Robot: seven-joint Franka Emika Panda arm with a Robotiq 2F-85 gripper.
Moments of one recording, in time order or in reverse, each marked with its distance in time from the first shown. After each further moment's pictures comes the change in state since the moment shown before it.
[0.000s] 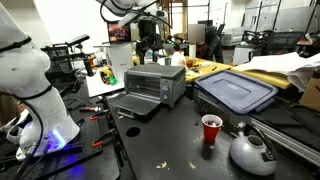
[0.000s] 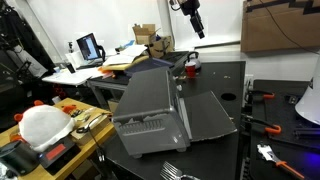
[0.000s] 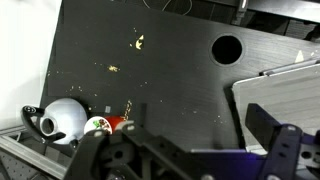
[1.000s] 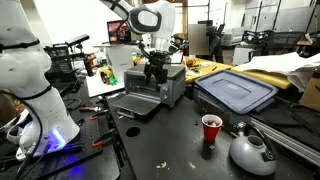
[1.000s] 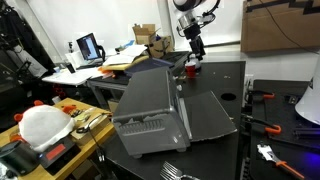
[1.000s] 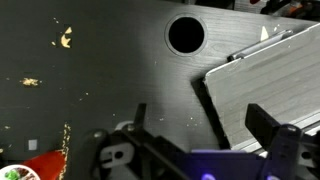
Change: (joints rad) arm -0.039 0.247 -0.107 -0.001 0.301 0.168 -0.122
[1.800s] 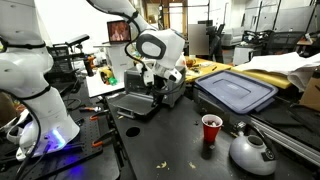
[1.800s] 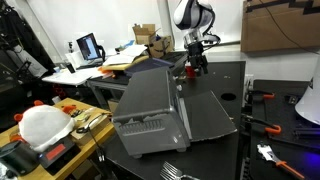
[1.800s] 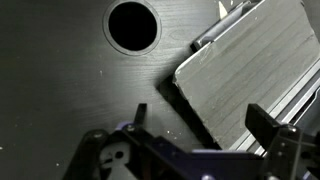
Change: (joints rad) arm -0.080 0.198 0.005 -0.003 0.349 0.073 -0.096
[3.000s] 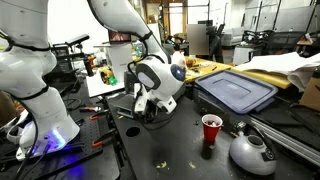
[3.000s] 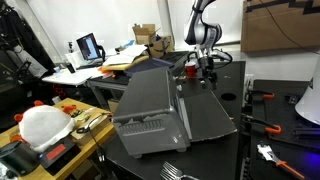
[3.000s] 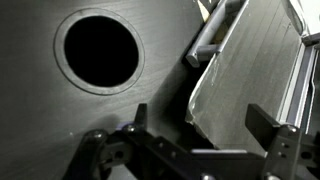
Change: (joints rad) arm -0.145 0.186 0.037 -0.029 0.296 0.005 -0.174
